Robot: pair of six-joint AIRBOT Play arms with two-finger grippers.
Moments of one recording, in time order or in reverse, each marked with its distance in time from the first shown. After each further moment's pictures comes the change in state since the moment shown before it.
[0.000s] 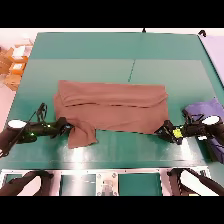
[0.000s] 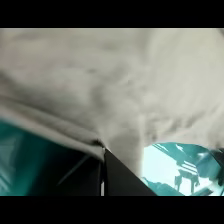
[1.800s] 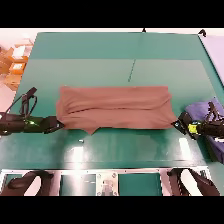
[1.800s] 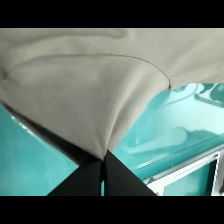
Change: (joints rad) left arm -0.016 0.303 0.266 0.371 -0.408 -0.216; right arm -0.135 0.320 0.048 0.000 0.004 0.047
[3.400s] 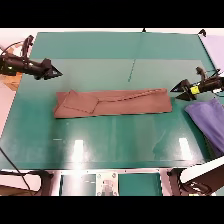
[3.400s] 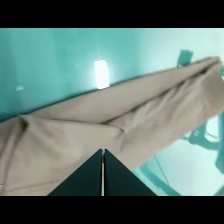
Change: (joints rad) left arm 0.050 -0.858 0.891 -0.172 0.007 0.181; right arm 0.048 -1.050 1.044 0.035 0.283 -0.253
